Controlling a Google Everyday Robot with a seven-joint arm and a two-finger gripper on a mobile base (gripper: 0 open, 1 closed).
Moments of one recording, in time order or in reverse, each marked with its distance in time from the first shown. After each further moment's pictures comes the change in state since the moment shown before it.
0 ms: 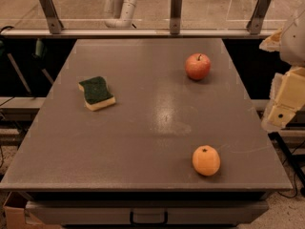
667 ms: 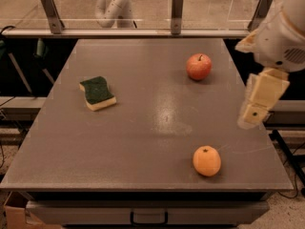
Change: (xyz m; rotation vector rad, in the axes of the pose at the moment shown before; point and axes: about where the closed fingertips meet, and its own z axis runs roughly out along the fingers) arm -0.035 -0.003 0.020 -0.018 -0.067 -0.061
